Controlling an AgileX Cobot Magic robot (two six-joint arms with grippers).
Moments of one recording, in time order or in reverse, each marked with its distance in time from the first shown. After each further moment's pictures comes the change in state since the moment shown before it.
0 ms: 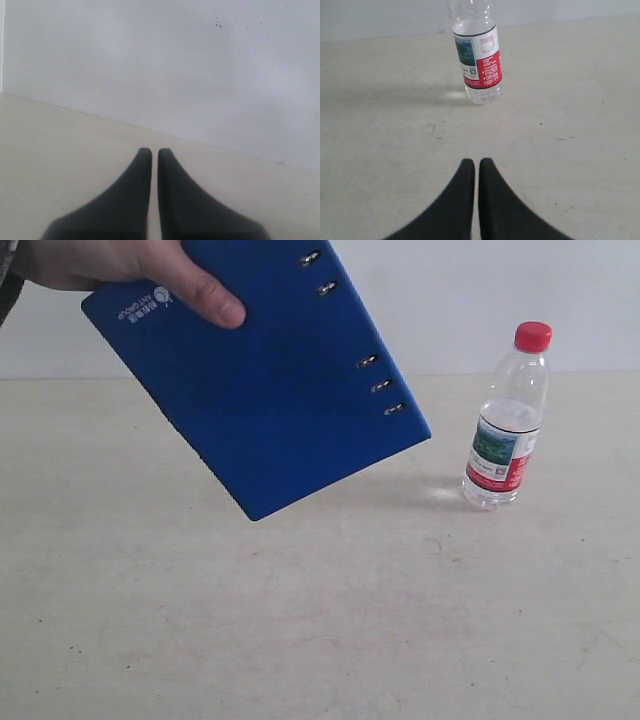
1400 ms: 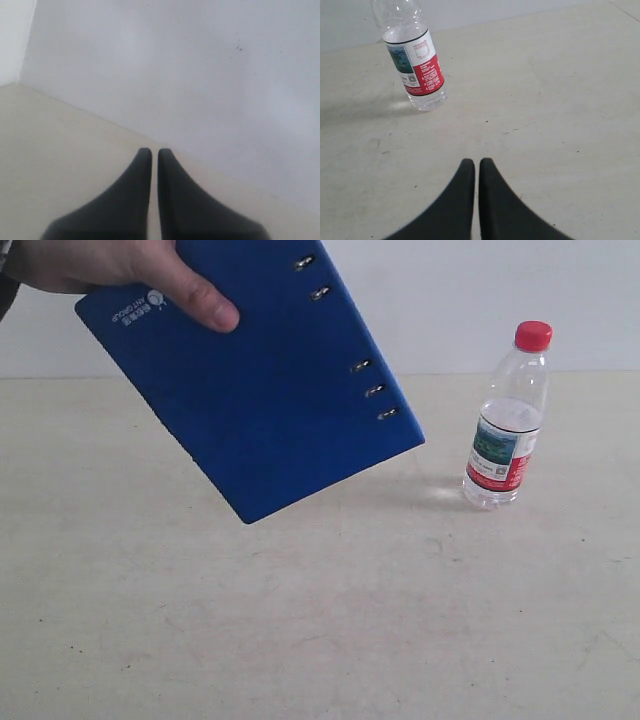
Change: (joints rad) left arm -0.027 0.000 -0.019 0.002 -0.094 -0.126; right arm -0.256 0.000 0.003 0.131 0.023 -0.135
